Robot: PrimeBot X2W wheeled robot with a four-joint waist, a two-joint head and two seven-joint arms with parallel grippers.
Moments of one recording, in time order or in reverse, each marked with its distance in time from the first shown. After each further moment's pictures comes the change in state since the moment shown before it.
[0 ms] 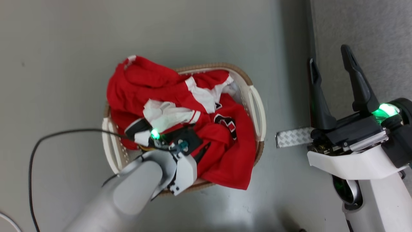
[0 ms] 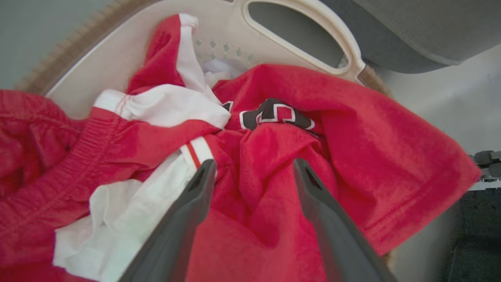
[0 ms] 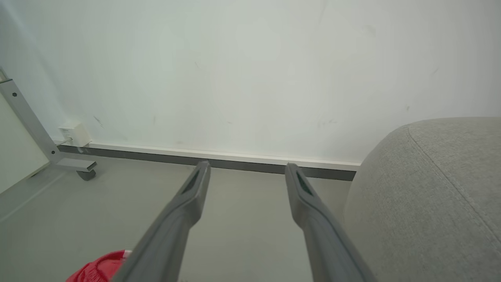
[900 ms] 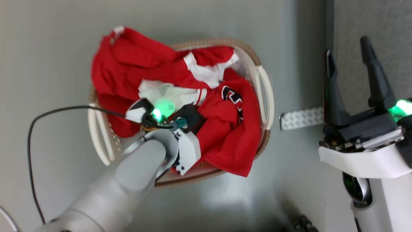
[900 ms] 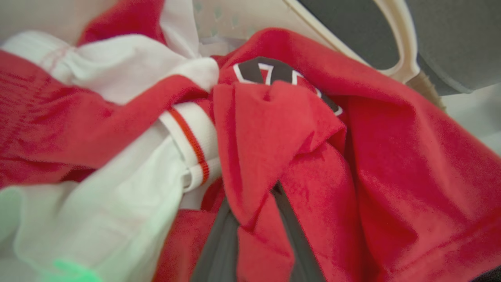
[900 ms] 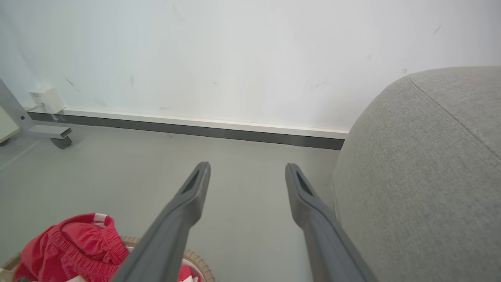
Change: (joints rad) left arm -0.193 -0.039 -0.156 0.158 -0.202 0.000 -0.097; right arm -0.007 0.001 -0.048 -0.057 -0.038 0.000 0.000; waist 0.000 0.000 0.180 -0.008
